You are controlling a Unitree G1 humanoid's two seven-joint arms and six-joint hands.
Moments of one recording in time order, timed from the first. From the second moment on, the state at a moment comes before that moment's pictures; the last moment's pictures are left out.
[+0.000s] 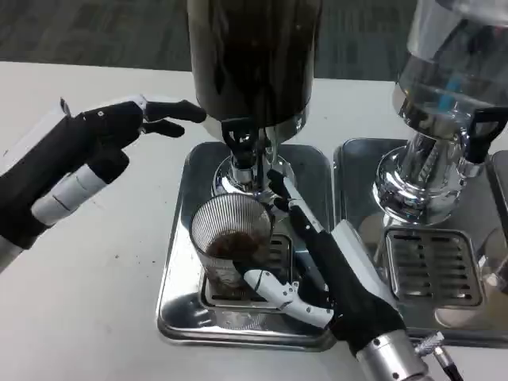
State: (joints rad) left arm -0.27 0.50 0.20 0.50 -0.34 -0.76 -0.89; right arm 0.08 -0.09 0.32 0.16 -0.44 -0.38 -0.11
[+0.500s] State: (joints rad) left arm -0.18 0.51 0.23 0.51 -0.34 -0.76 -0.85; right arm 0.02 -0.09 0.33 0.20 -0.44 -0.34 -0.05
